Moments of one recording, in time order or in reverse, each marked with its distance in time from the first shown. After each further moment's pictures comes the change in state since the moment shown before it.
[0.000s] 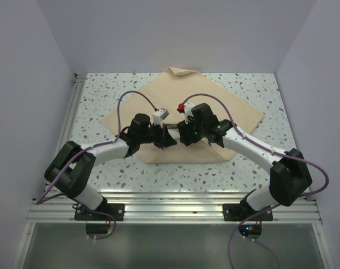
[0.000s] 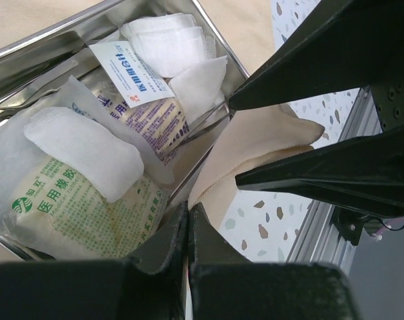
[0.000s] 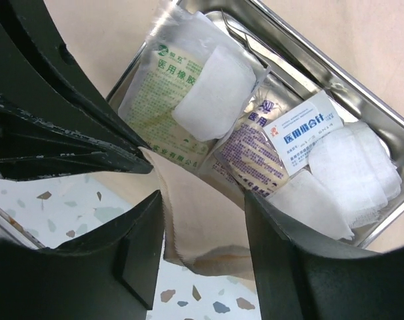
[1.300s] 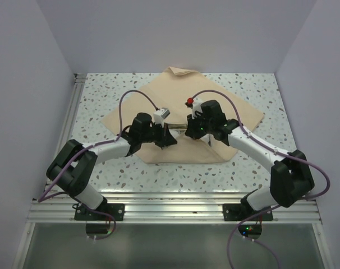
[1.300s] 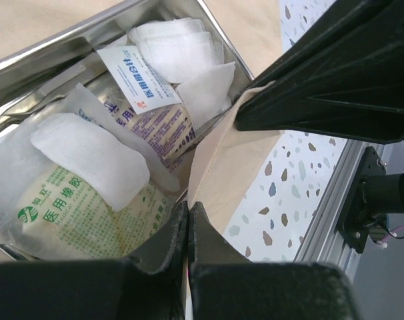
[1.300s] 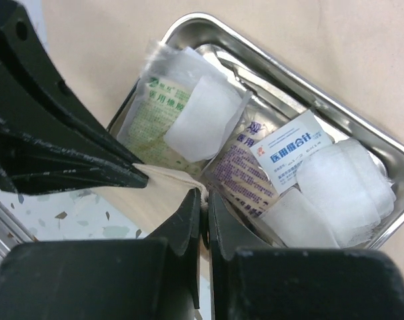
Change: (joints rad) left arm -0.002 0.025 0.022 -0.016 -0.013 -0.002; right arm -0.120 -0.033 -0.073 0.134 -0.143 0.031
